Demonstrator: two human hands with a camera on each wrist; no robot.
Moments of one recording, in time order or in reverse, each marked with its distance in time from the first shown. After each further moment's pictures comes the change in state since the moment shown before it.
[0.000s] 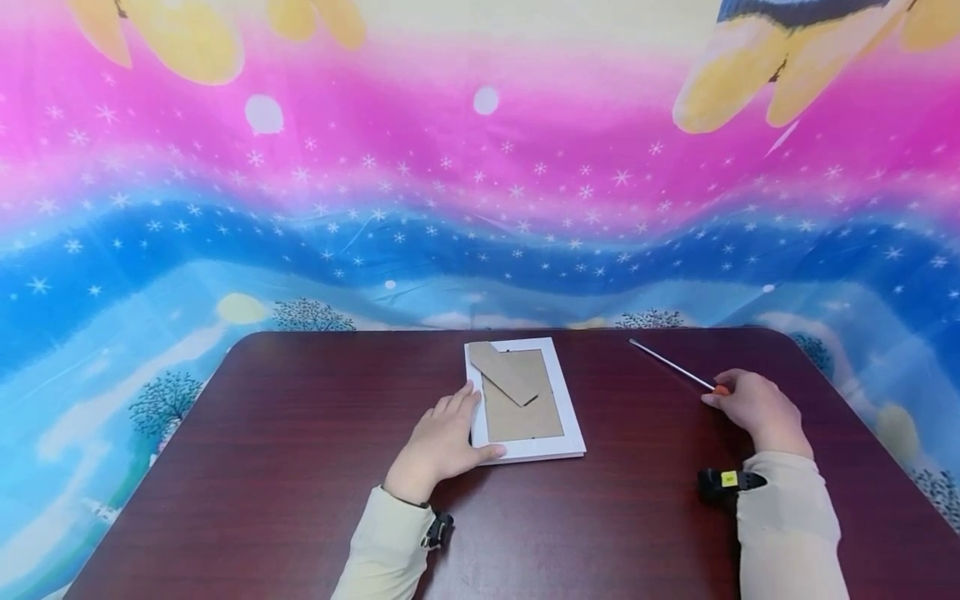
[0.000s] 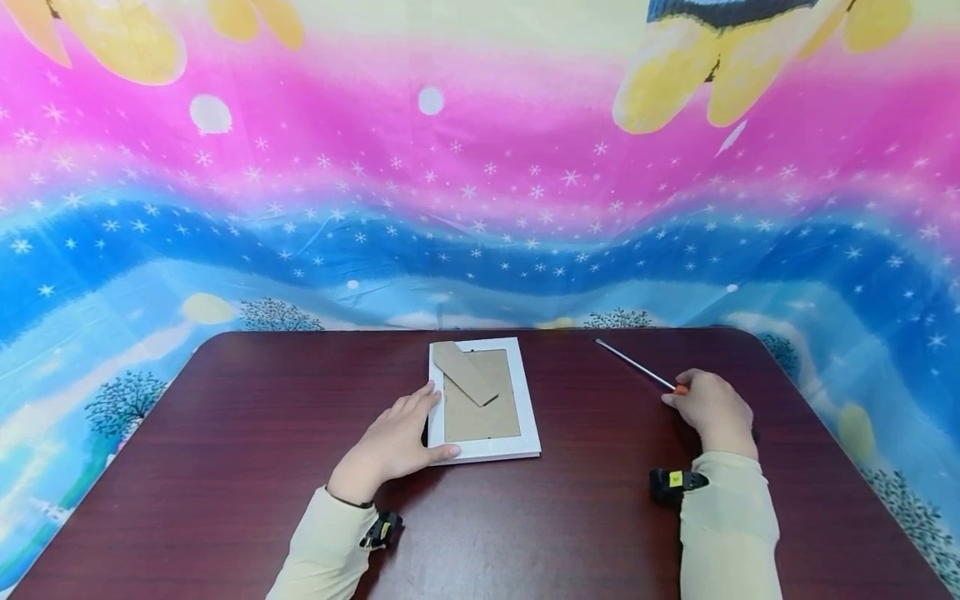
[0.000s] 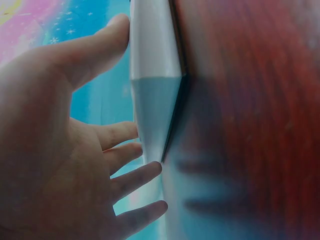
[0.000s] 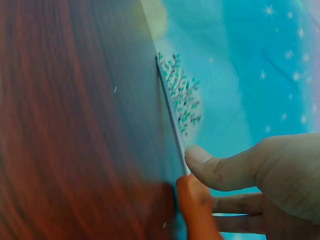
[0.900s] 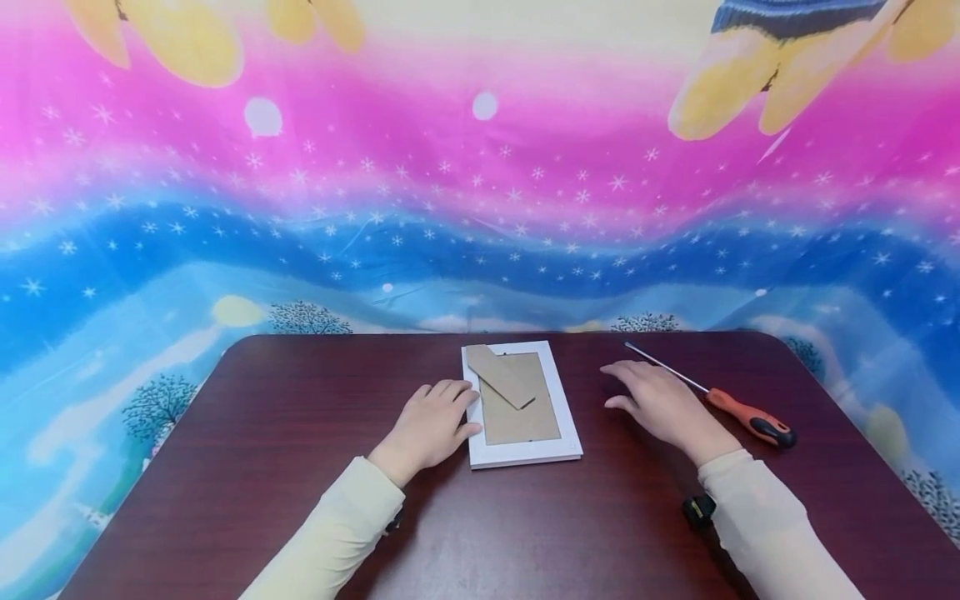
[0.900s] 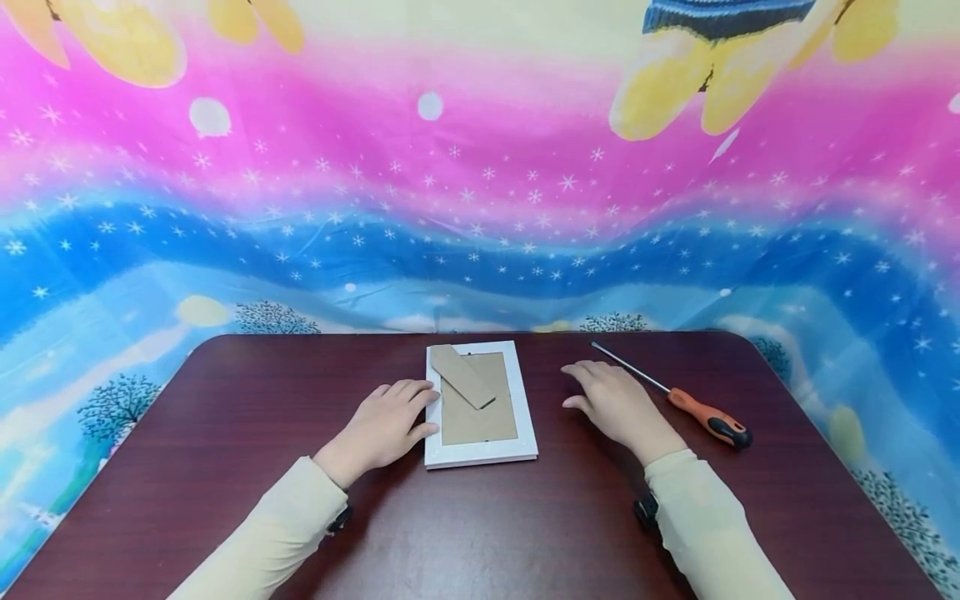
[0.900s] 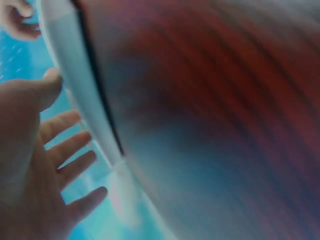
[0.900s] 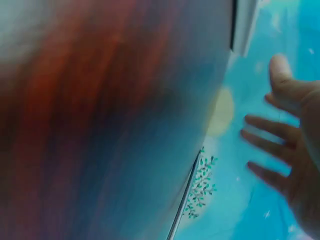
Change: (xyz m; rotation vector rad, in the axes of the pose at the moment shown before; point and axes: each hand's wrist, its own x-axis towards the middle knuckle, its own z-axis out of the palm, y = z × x) left_hand 0.012 -0.020 -0.012 0.395 0.098 0.206; right_hand 0.005 -0.087 0.052 -0.252 0.222 -0.742
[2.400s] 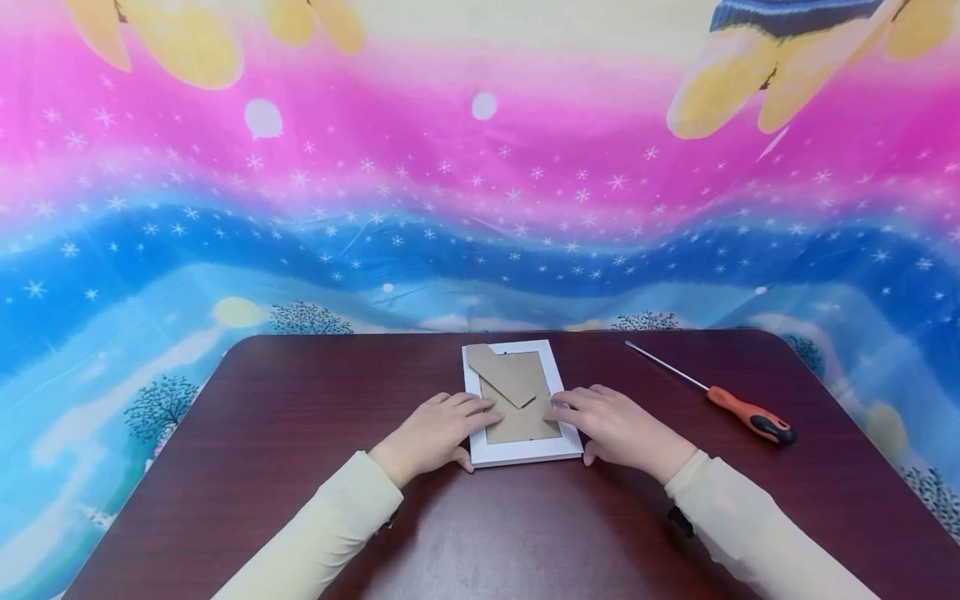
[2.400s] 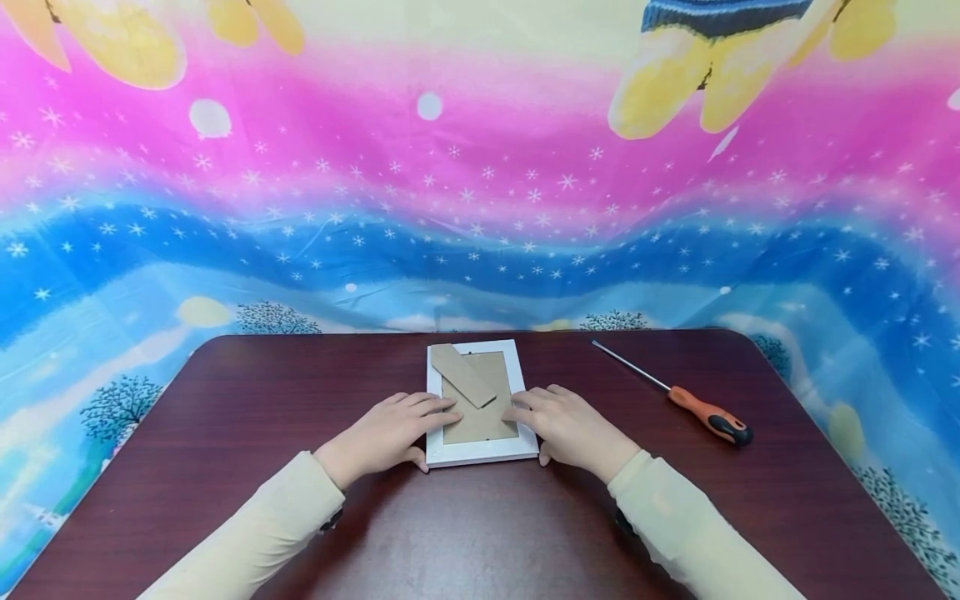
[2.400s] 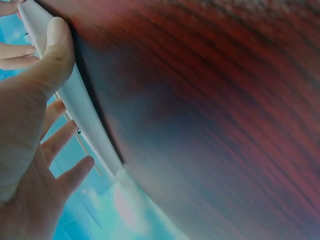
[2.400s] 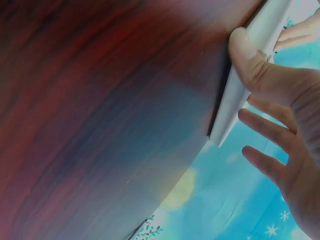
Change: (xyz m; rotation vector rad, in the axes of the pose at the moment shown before) left_hand -0.006 -0.002 -0.005 0.016 -0.009 0.331; right_hand 0.012 -0.065 0.003 -0.112 -0.168 -0.403
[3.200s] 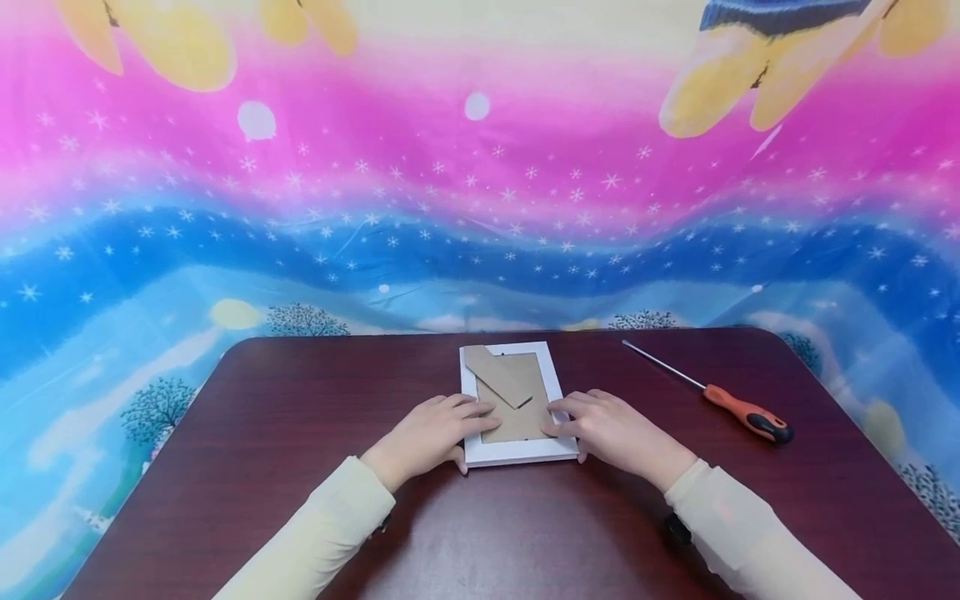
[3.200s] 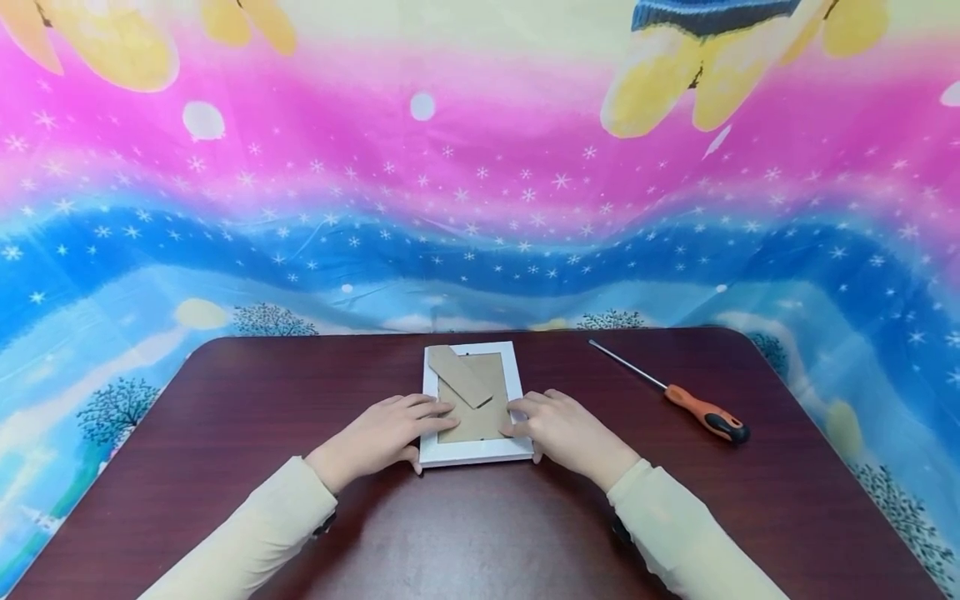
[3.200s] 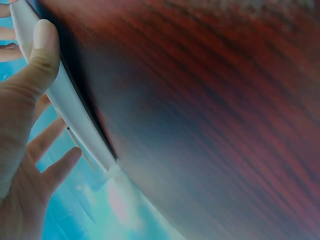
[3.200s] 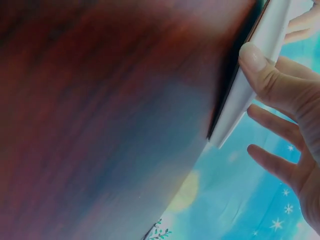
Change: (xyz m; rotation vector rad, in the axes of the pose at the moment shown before) left_hand 0.000 -0.003 0.001 0.027 0.036 0.071; right_hand -0.005 -0.002 0.000 -0.032 0.093 -0.077
